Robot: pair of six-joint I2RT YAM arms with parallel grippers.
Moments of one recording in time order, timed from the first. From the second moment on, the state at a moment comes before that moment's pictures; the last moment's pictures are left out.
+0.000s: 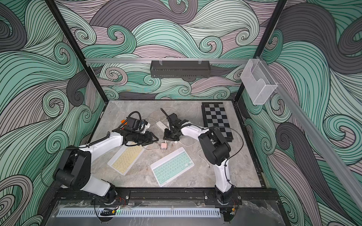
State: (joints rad) left arm -0.36 1.51 0.90 -0.38 0.59 -0.54; right arm 0.64 2.03 1.41 -0.52 -0.33 0.65
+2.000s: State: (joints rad) left arm -0.44 1.57 1.23 -0.57 0.40 -0.25; right arm 0.55 2.01 1.66 -0.50 -0.60 0.83
